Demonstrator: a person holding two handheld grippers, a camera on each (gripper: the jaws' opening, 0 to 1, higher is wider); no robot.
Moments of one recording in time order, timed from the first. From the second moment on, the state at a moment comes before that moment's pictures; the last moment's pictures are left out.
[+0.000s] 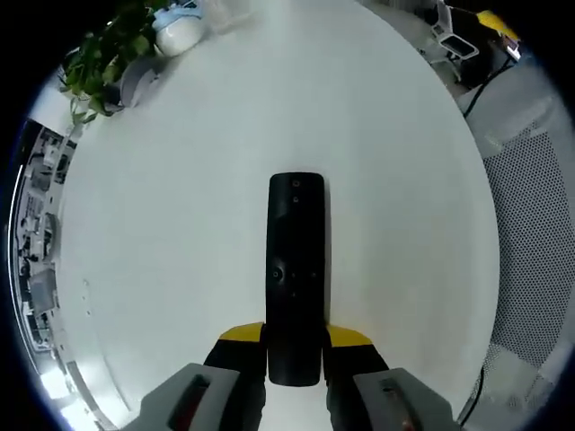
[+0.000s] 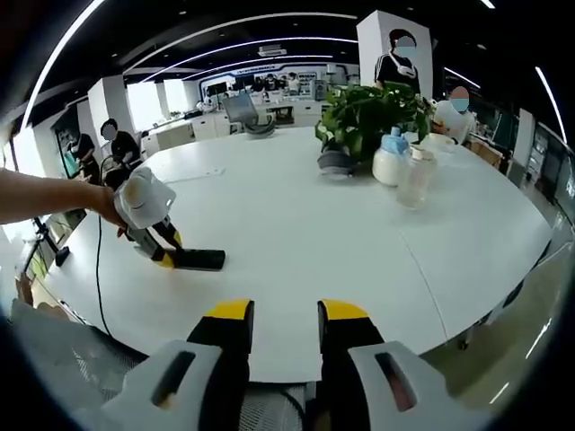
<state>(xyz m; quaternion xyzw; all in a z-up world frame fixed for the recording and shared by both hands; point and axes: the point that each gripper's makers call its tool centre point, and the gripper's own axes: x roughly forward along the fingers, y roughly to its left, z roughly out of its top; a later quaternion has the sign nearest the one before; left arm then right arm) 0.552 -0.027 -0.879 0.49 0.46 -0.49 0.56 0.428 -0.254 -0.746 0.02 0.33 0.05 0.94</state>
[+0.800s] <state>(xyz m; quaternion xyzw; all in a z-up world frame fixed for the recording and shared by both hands) 0.535 -0.026 -0.878 0.50 0.46 -0.49 0.56 0.426 -0.252 -0.749 0.02 0.34 0.06 0.94</state>
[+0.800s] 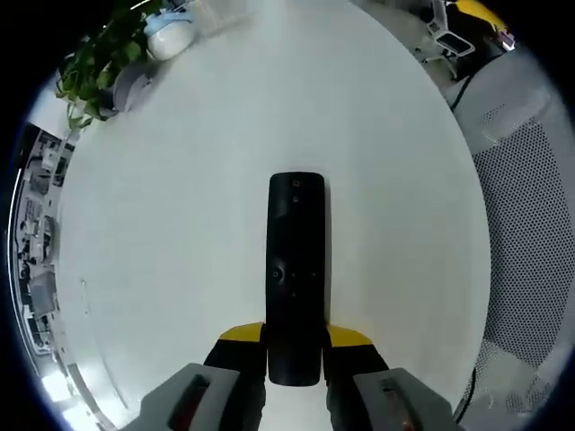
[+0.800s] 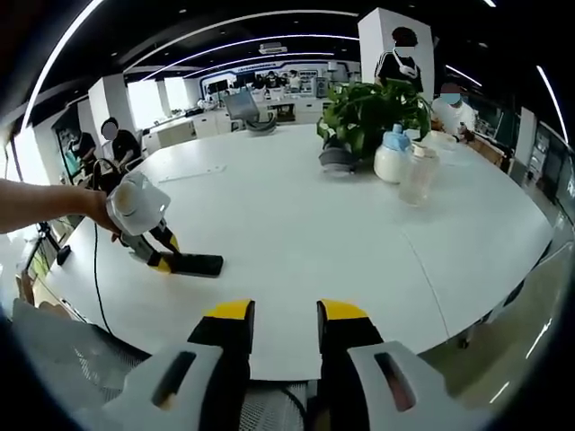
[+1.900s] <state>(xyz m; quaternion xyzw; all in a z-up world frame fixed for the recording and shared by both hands) 0.507 -0.023 -0.878 0.46 0.46 -0.50 0.57 0.426 -0.248 -0.747 0.03 0.33 0.07 0.94</state>
